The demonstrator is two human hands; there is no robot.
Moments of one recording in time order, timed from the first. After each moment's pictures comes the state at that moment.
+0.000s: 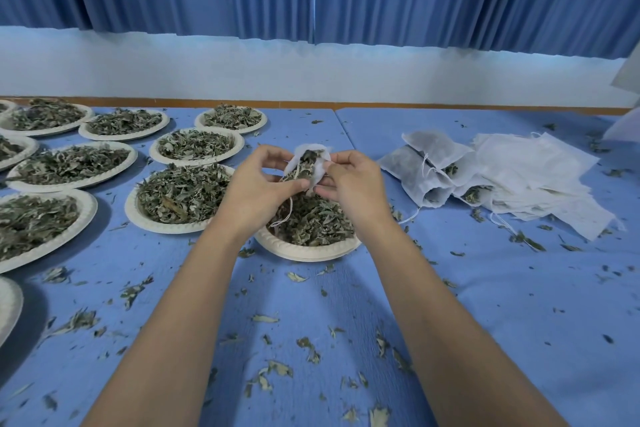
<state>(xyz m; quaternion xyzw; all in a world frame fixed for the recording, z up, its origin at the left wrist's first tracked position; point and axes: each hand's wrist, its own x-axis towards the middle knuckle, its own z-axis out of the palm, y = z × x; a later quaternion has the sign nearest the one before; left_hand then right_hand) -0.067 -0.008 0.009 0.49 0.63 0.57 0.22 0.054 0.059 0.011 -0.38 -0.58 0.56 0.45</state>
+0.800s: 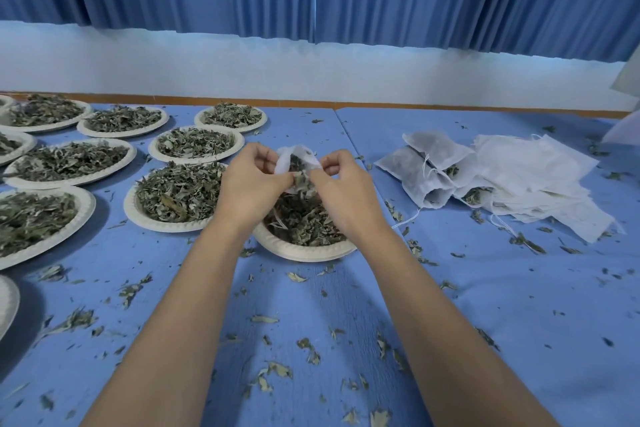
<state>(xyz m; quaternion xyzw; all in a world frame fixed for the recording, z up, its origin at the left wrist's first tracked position) -0.065 -0.006 0.015 0.42 0.68 0.57 0.18 0.054 0.046 0.013 -0.42 -0.74 0.37 0.38</state>
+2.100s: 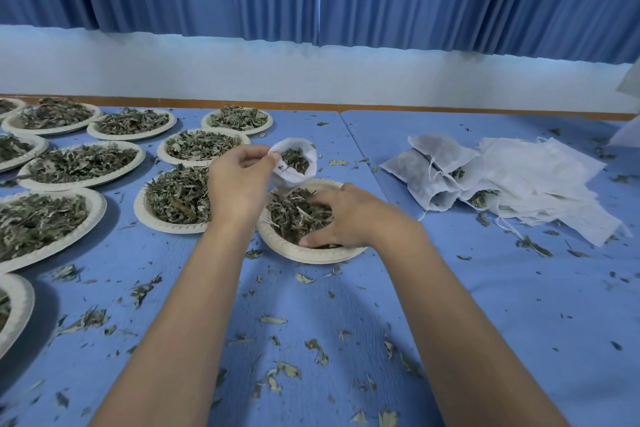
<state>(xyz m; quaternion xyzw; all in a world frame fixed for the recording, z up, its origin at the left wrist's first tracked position) -0.068 -0.014 0.023 0.30 0.64 0.68 0.17 0.065 0.047 0.024 -0.42 -0.89 0.17 -0.04</state>
